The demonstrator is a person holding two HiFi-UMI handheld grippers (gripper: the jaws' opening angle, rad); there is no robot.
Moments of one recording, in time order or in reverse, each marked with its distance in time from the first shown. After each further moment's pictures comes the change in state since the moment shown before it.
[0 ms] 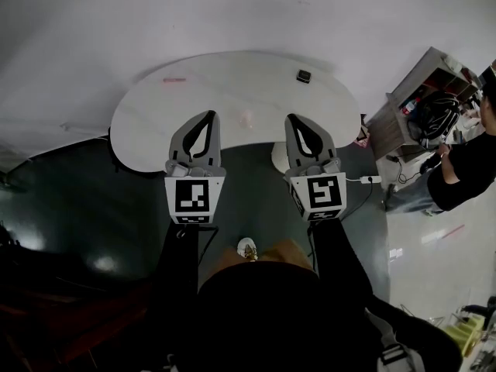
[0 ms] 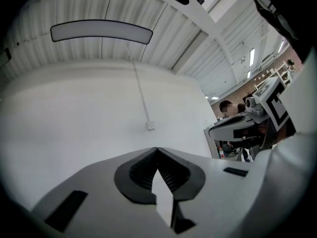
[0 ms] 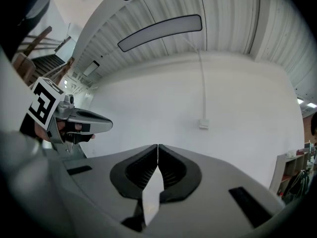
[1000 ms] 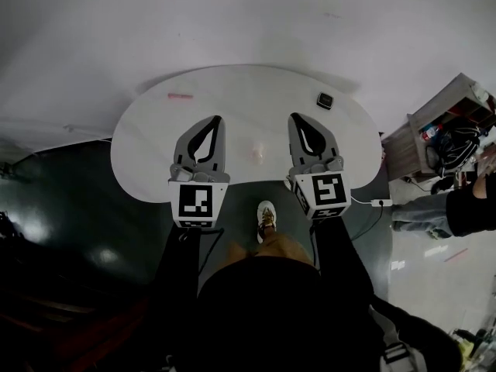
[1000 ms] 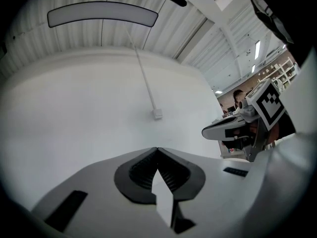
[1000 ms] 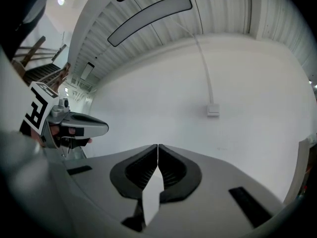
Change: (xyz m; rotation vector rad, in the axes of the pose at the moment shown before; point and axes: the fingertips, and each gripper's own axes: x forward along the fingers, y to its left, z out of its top) left arm 0.125 0.055 -0.059 0.002 0.062 0.017; right arm 0.155 -0.044 -0.042 0.078 0.016 0.076
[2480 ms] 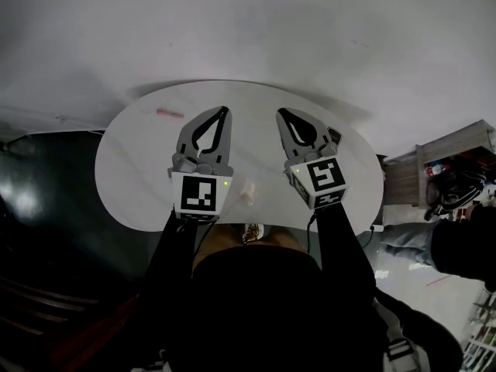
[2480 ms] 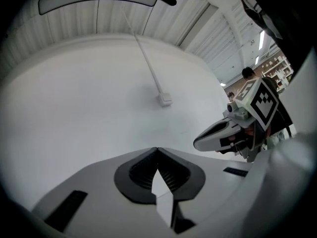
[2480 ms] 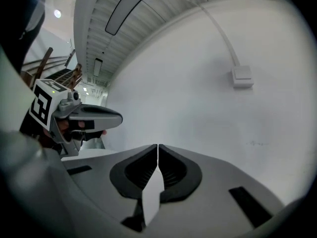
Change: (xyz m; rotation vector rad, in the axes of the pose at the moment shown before) left arm 0.168 0.044 -0.037 0.000 0.053 0.031; right arm 0.177 -0.056 -0.049 0.001 0.135 0.272
